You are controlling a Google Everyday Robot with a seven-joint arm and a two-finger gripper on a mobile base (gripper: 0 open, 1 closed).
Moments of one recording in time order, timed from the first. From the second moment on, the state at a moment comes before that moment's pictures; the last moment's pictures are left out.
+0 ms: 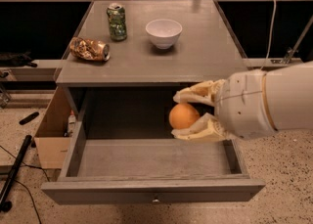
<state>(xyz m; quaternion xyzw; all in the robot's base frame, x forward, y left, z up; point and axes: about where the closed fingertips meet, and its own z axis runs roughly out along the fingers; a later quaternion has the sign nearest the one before) 0.388 -0.048 0.931 -0.66 0.60 0.12 0.43</state>
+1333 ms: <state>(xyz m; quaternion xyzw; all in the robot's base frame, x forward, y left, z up) 0.429 -0.047 0.857 -0.67 0.62 0.14 0.38</state>
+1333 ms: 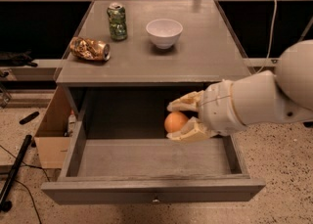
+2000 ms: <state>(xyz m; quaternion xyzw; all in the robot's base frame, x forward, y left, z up) 0.460 -0.036 0.803 -0.68 0.62 0.16 0.36</state>
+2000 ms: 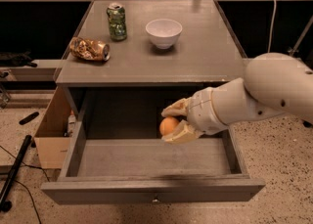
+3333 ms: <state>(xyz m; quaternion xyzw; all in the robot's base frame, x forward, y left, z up) 0.540 -0.077 0.695 -0.67 0.66 0.17 0.29</state>
